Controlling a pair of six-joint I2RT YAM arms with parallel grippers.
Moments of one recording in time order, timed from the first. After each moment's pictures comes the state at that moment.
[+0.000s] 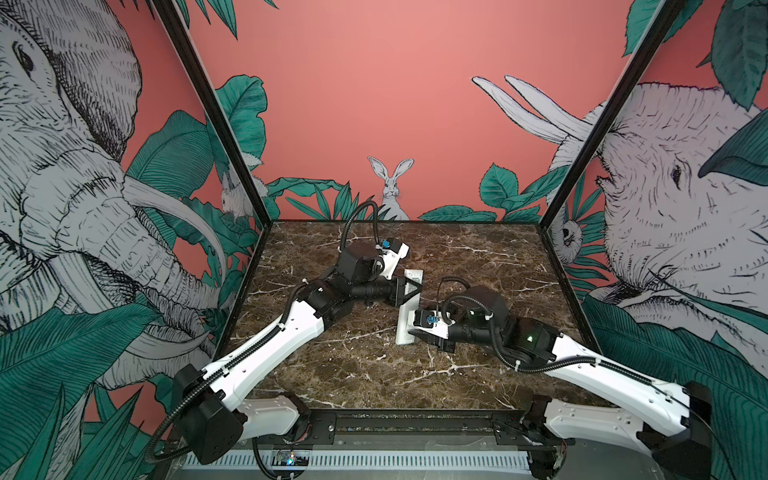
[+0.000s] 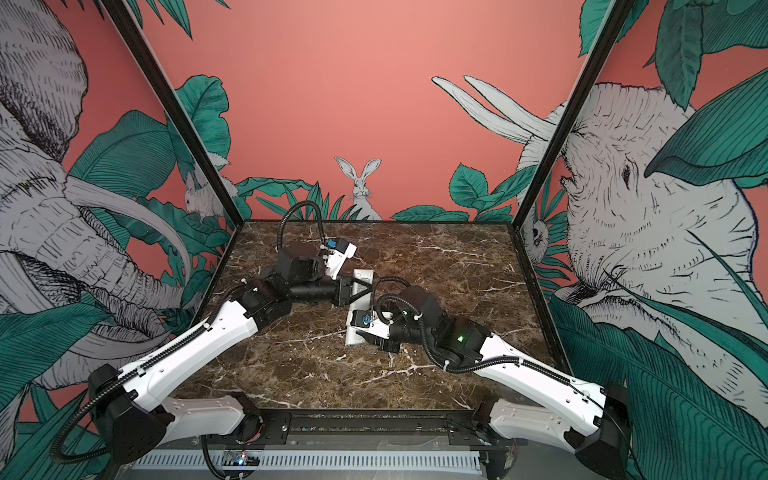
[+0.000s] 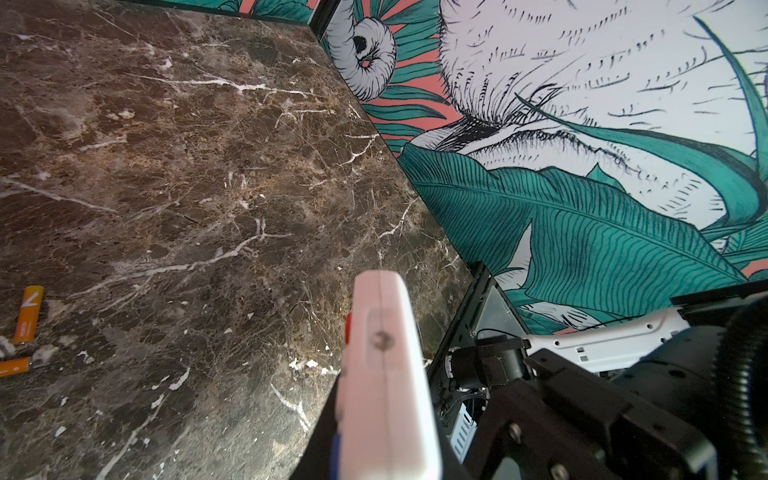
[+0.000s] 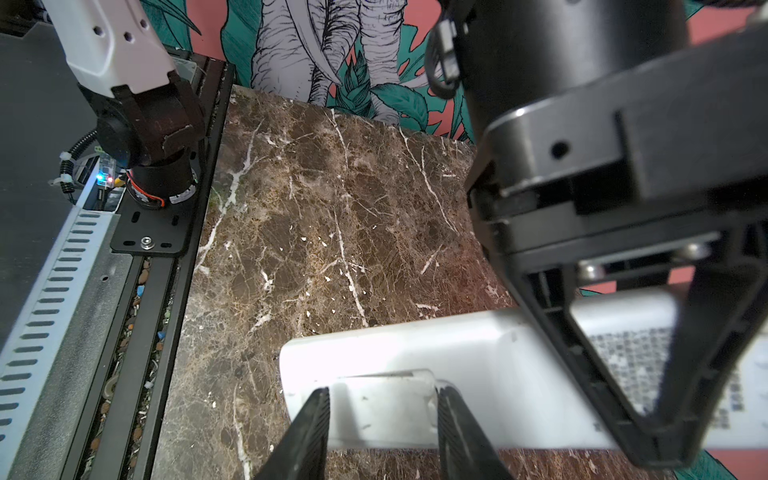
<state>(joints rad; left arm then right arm) -0.72 1.25 1.14 -0.37 0.48 -0.50 1.00 1.06 0.95 -0.36 -0.23 -0.53</state>
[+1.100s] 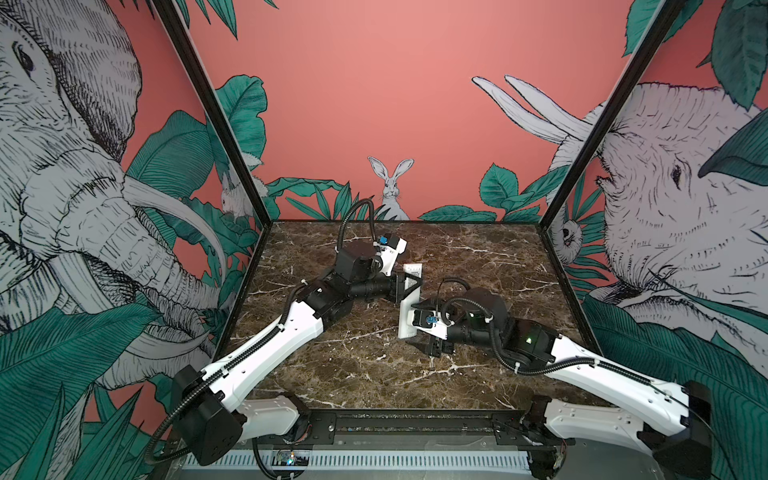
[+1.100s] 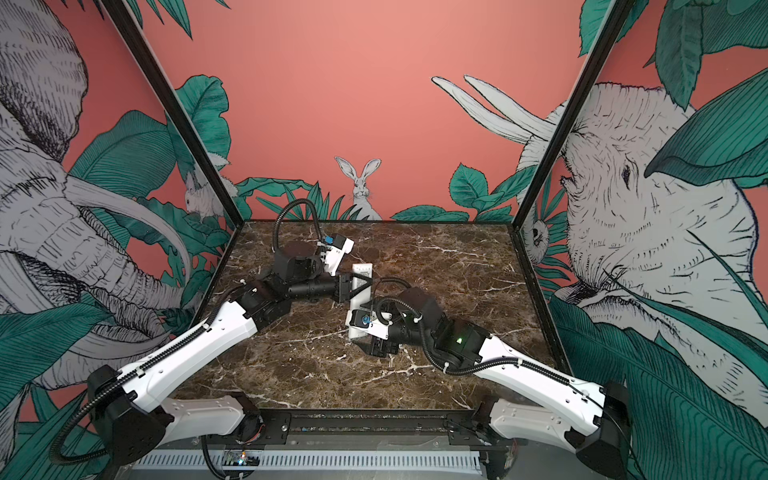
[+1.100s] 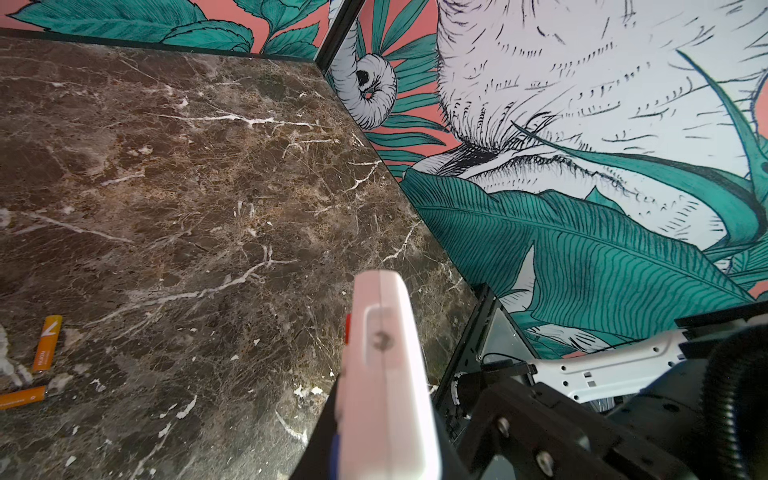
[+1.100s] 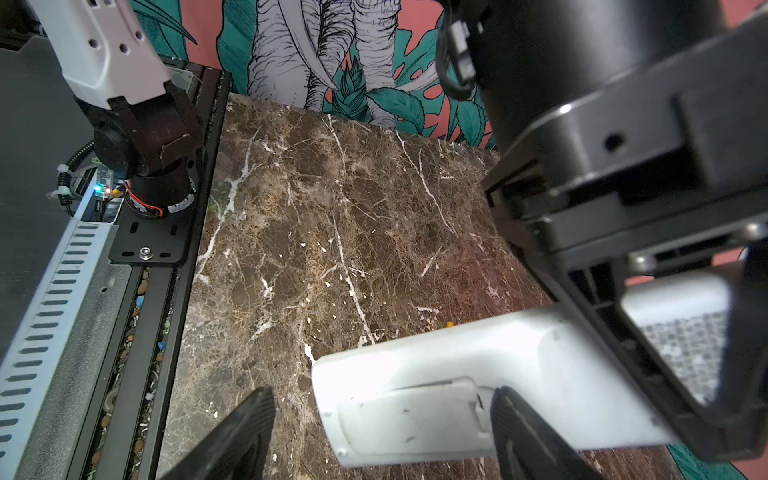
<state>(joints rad) -0.72 1.24 1.13 -0.30 0.46 -0.51 1.01 1.06 0.94 -0.33 -0.20 -0.50</state>
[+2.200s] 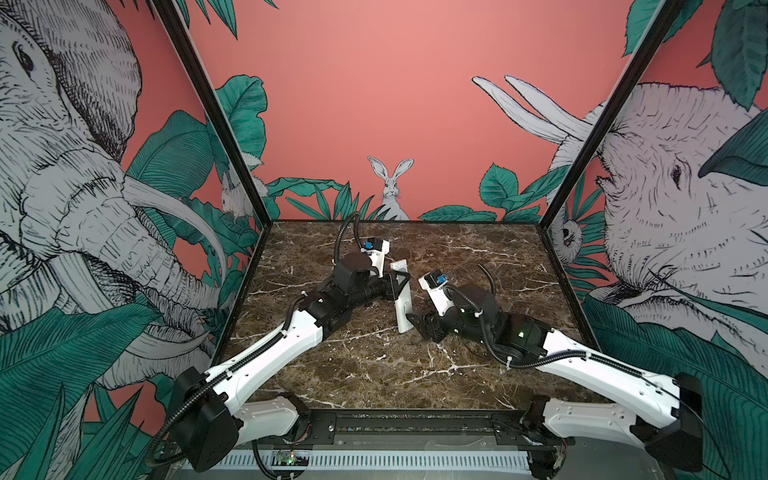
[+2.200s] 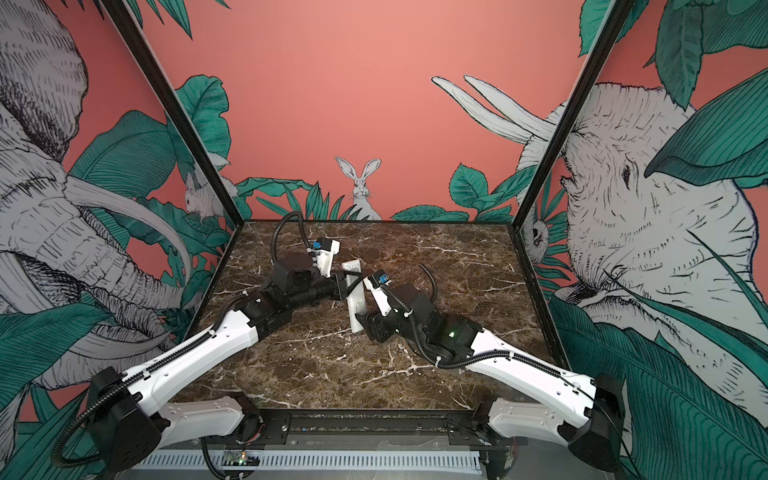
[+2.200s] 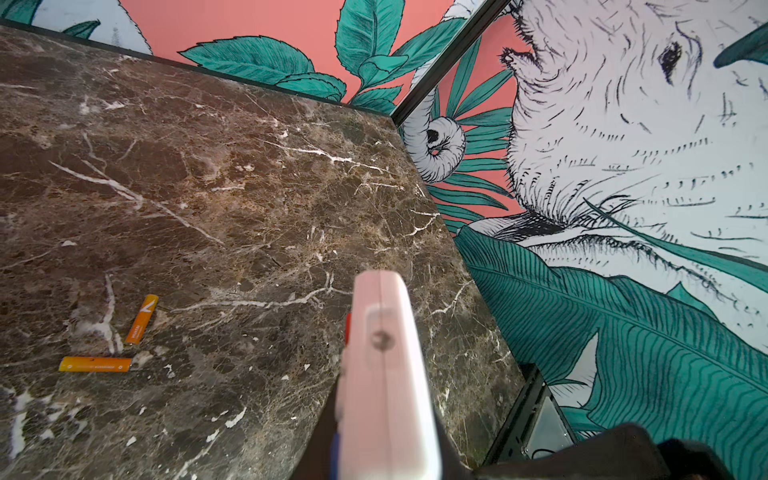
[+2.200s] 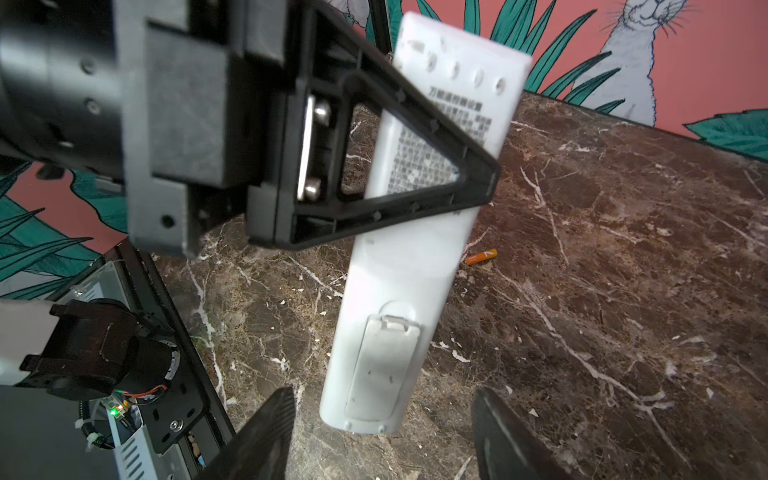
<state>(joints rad) -0.72 1.21 0.98 -0.14 0.22 -0.63 1.01 1.13 1.00 -0.39 0.07 0.29</state>
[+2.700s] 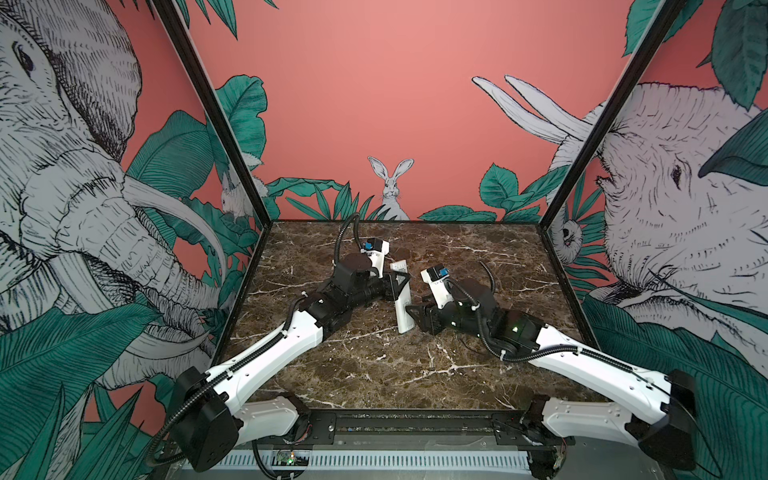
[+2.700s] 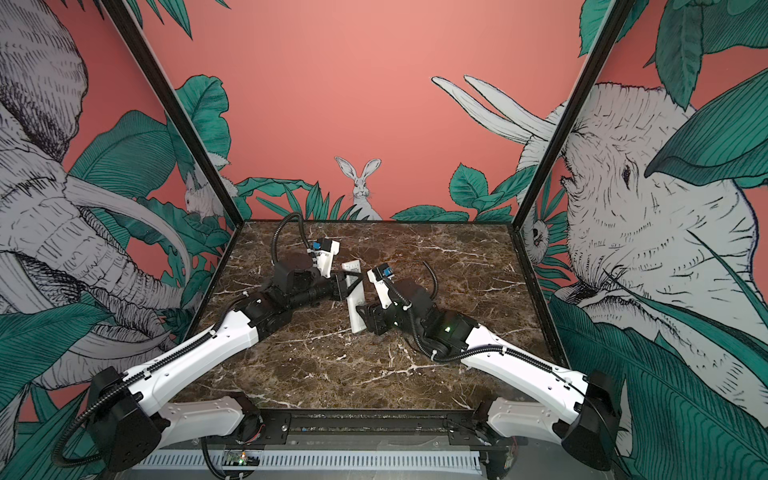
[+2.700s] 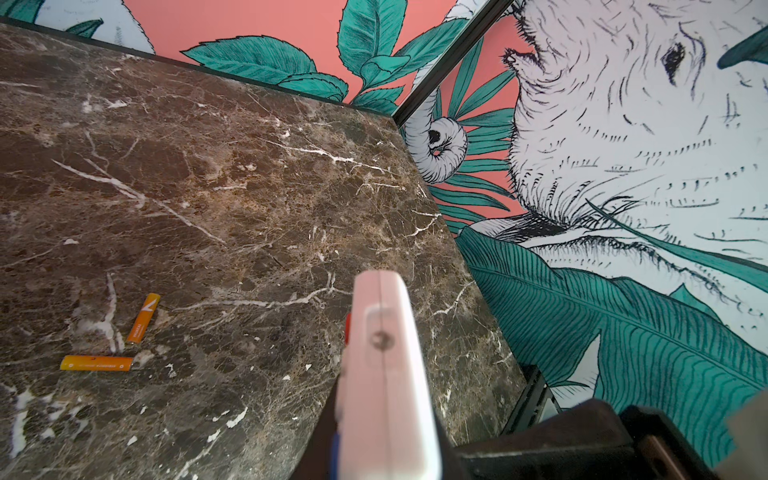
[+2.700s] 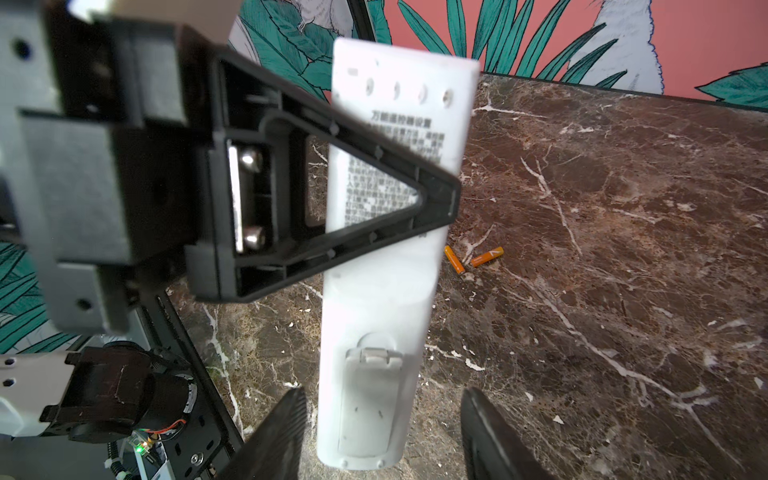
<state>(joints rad) -0.72 1.21 0.97 -0.13 0.22 -0.63 0.96 1.17 0.98 -0.32 0.02 0.38</state>
